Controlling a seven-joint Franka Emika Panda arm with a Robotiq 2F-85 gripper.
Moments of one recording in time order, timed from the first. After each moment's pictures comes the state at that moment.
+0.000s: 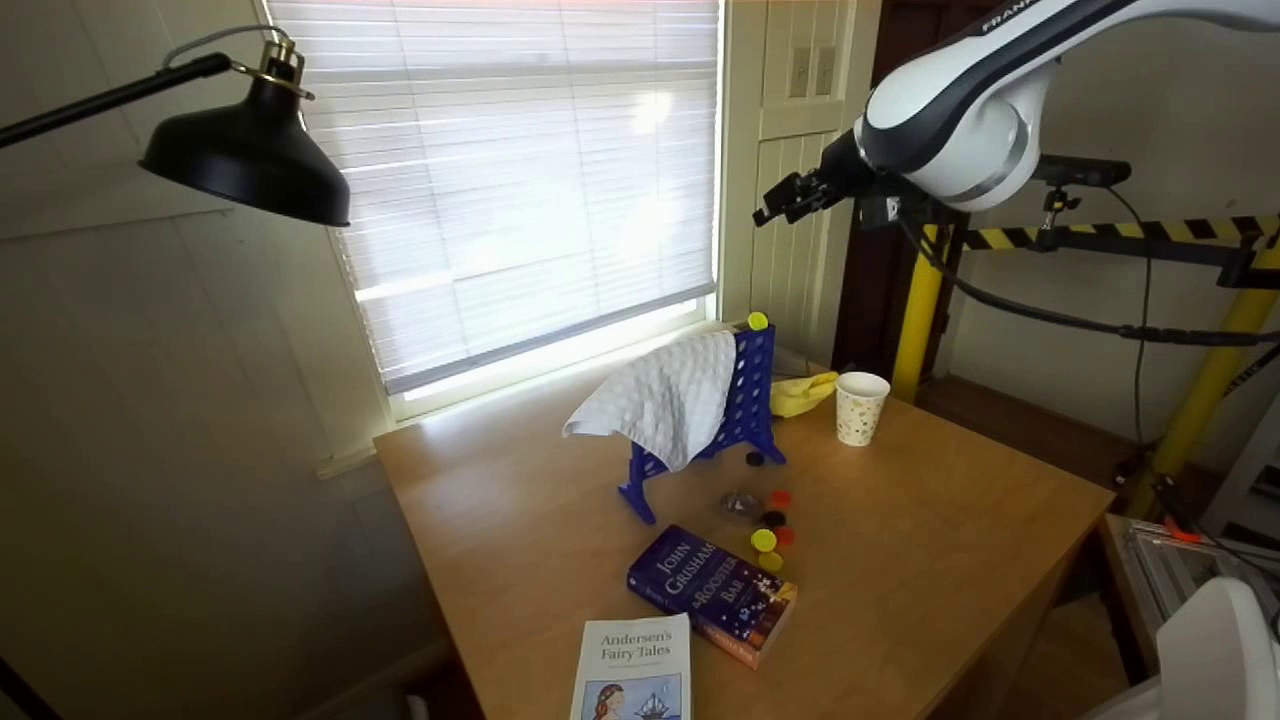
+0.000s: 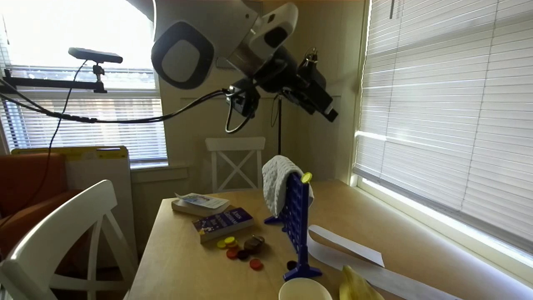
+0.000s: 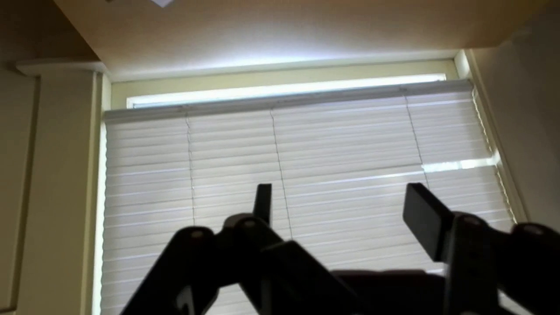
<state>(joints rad) -0.23 -0.12 -0.12 -2.35 0.61 3.18 -0.48</state>
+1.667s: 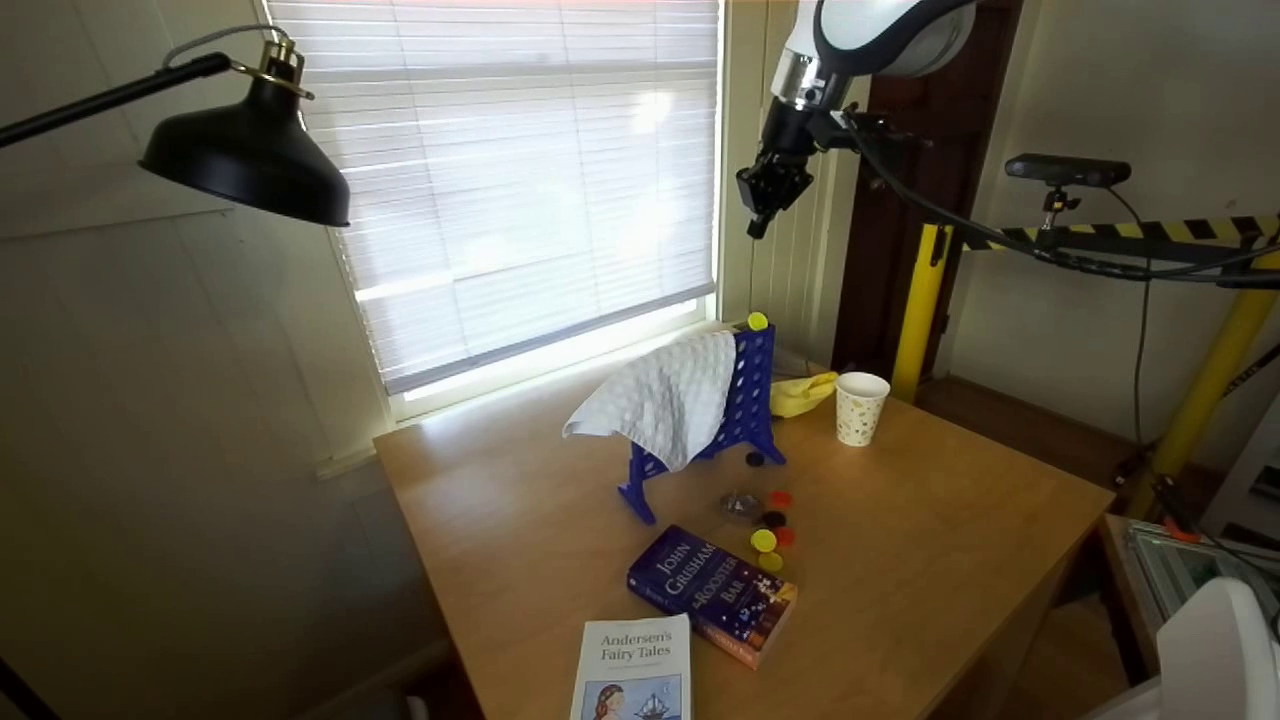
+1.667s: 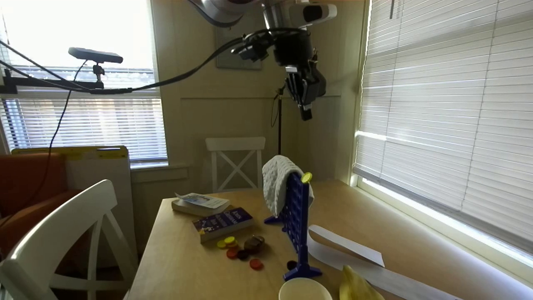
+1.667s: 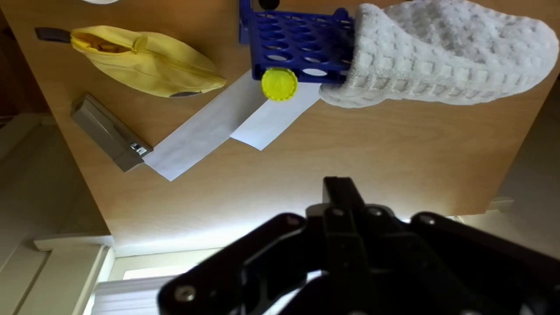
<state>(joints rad) -0.24 0.03 -0.14 -1.85 0.05 2.21 0.14</state>
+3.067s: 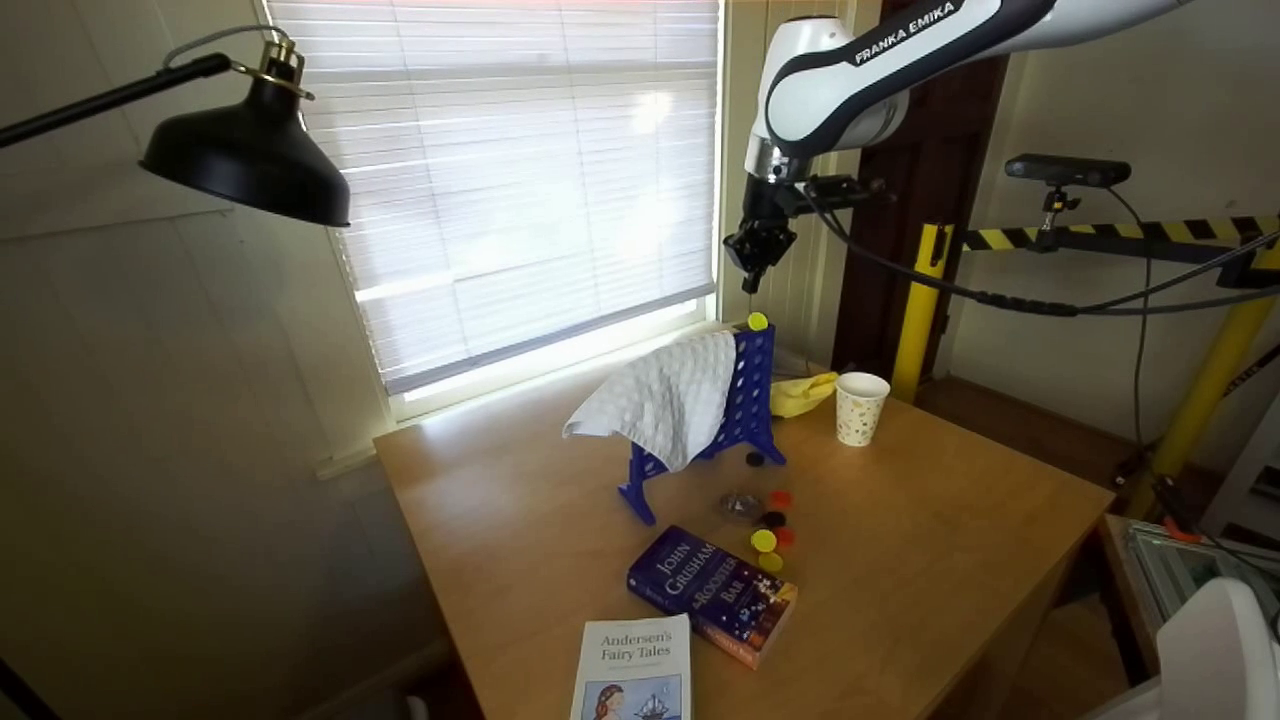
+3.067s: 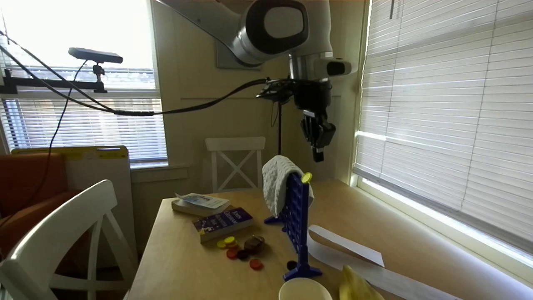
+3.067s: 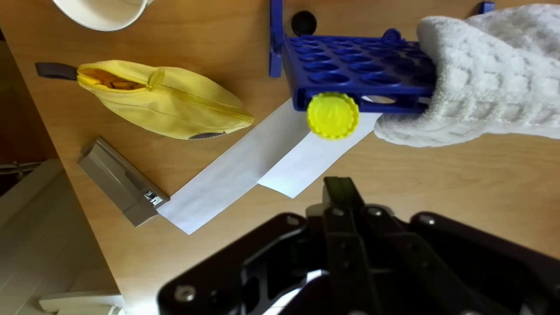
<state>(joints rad) -0.23 0.24 -0.17 -1.77 0.05 2.20 0.15</state>
